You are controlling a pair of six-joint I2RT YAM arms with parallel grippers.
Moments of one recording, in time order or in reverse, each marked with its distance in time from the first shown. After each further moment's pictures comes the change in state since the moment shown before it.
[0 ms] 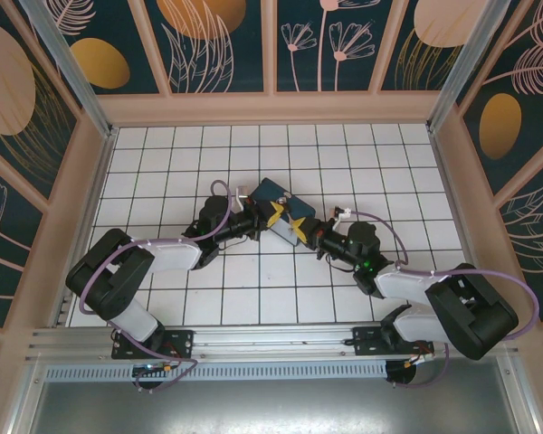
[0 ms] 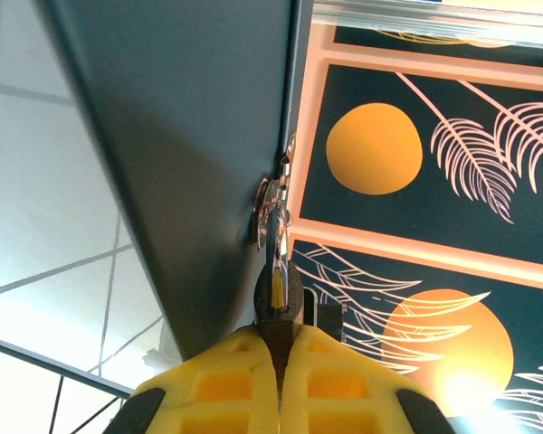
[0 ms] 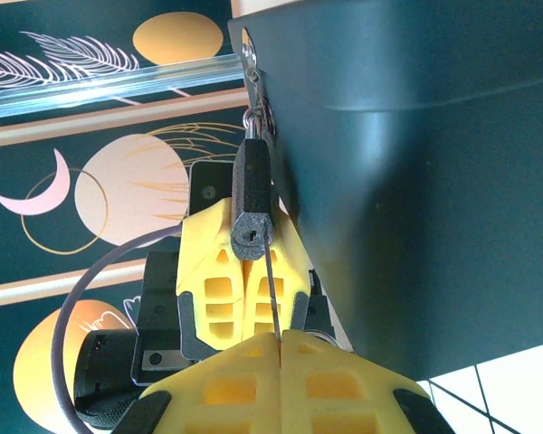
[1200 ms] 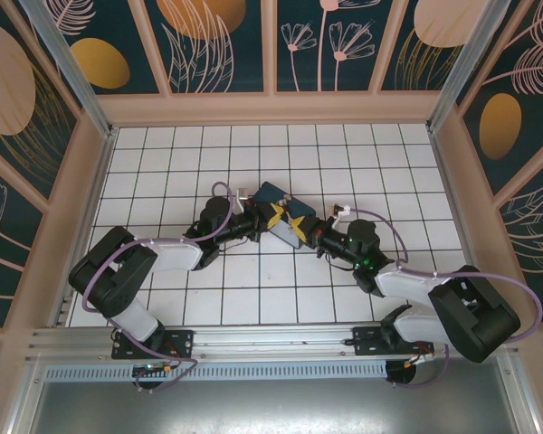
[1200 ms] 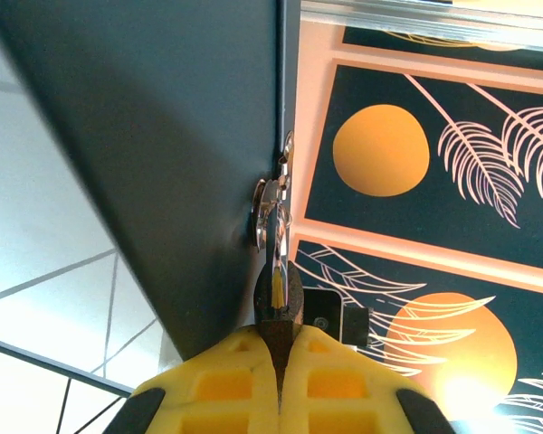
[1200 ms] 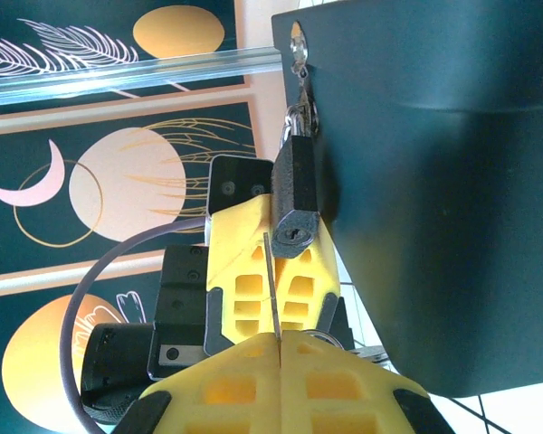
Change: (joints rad) left arm 0.000 0.020 -0.008 0.016 0.000 -0.014; right arm 0.000 -0.024 0.023 -0.050 -0.007 -0.030
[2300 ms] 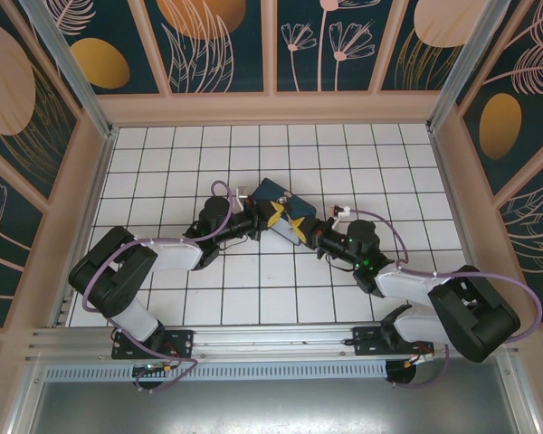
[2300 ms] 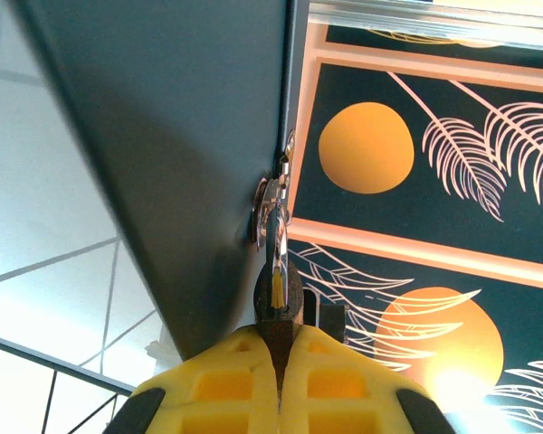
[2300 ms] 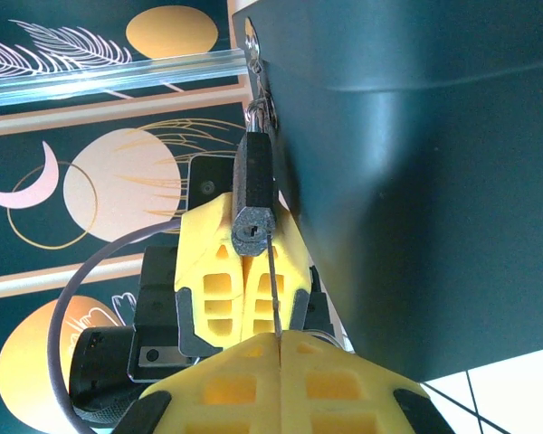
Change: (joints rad) left arm 0.000 0.000 0.000 0.036 0.003 -0.001; right arm 0.001 0.008 -0.005 -0.003 0.000 0.000
